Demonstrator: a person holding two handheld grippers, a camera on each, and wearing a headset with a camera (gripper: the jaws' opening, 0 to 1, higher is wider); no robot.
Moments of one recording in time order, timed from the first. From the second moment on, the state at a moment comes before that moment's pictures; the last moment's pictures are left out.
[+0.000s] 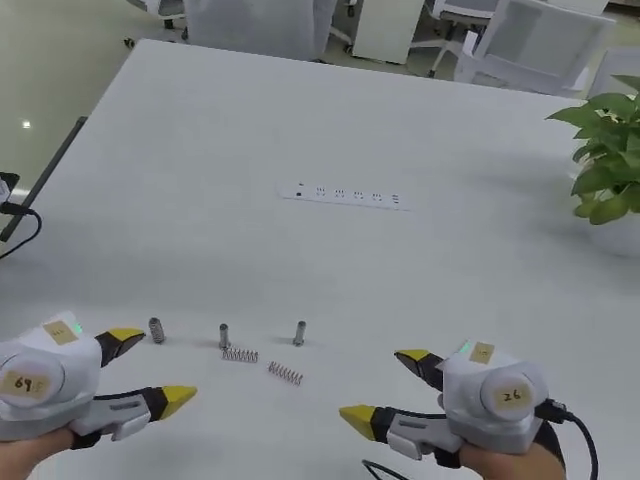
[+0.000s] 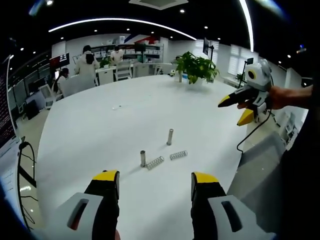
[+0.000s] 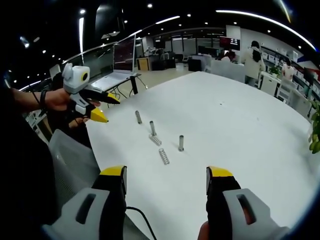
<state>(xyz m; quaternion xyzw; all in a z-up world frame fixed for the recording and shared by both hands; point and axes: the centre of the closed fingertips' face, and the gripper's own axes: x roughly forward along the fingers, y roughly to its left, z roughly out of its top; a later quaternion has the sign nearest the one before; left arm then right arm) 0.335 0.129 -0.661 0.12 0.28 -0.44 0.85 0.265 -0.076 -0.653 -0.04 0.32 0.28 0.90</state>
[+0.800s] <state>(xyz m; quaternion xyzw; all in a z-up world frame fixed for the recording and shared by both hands) 0.336 0.078 -0.703 0.18 0.29 -0.52 0.78 0.267 -0.081 -0.654 -0.04 0.33 0.28 0.90</state>
